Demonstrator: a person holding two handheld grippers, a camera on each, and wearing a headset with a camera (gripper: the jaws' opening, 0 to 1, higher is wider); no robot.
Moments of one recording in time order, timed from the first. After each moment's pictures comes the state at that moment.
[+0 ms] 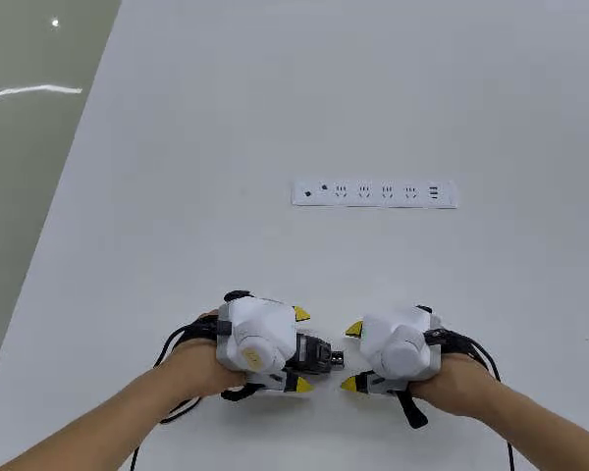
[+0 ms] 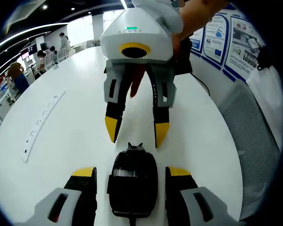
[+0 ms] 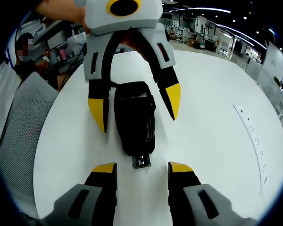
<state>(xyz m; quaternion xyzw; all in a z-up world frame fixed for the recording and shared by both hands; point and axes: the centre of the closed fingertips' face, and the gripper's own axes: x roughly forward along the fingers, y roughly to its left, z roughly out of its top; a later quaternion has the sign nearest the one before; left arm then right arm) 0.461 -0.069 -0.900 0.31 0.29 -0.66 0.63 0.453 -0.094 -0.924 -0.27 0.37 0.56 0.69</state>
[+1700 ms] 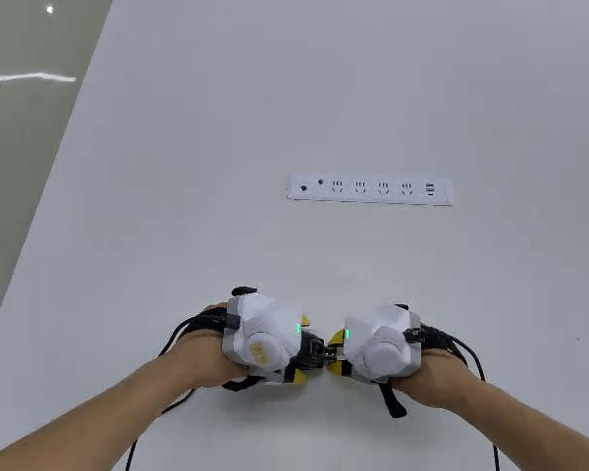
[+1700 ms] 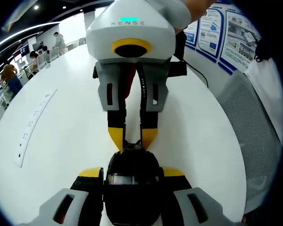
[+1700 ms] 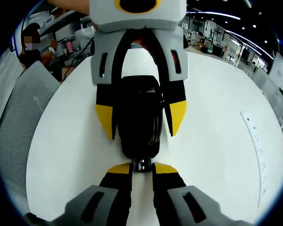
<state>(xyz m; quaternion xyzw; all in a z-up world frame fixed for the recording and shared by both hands) 0.457 -0.073 -0.916 0.32 0.29 -0.67 0.60 0.450 -0.085 -0.937 -0.30 0.35 0.58 0.67</state>
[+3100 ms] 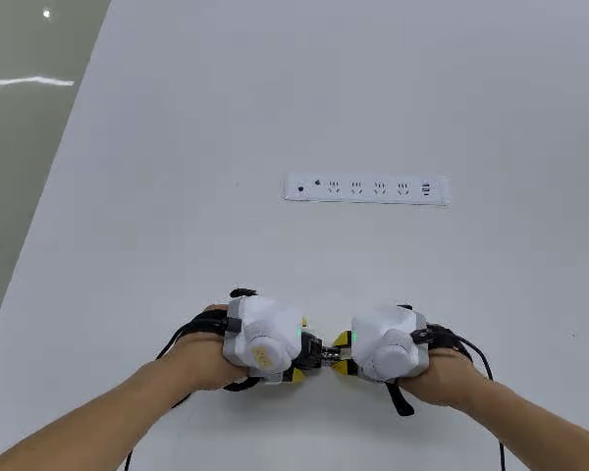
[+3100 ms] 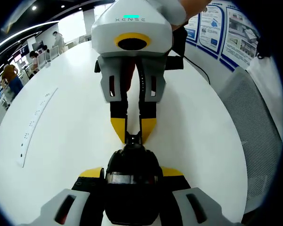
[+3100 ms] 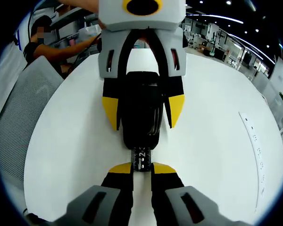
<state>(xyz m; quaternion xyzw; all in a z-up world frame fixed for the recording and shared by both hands) 0.459 -0.072 -0.918 0.35 0.29 -0.66 0.60 0.450 -0.092 -0.938 -0.30 0.33 0.59 0.67</state>
